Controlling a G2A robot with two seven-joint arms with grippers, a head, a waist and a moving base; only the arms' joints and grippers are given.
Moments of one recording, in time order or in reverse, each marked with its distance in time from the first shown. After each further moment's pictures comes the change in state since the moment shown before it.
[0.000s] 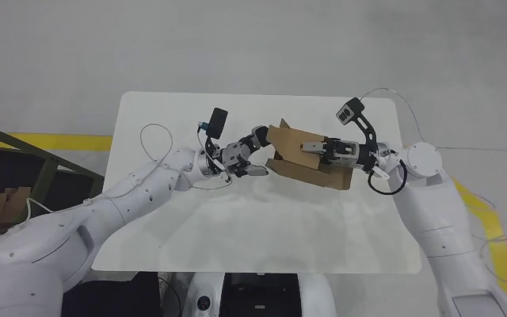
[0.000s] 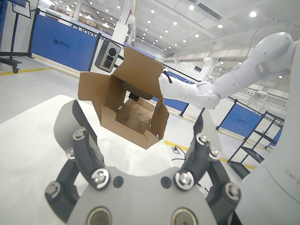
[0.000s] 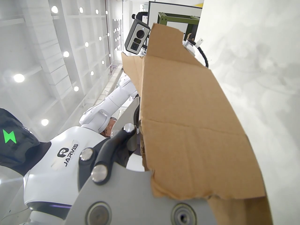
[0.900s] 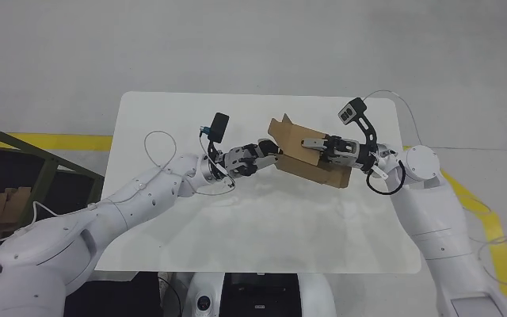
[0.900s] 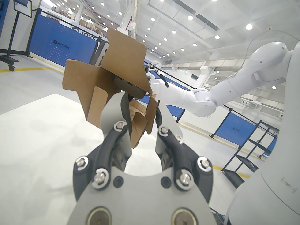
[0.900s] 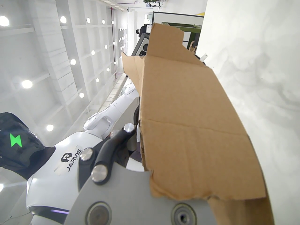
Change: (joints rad) left arm 0.027 -0.010 0.006 -0.010 -0.038 -0.009 0.006; right arm -0.014 -0.005 0.002 0.010 0.034 -0.009 -0.042
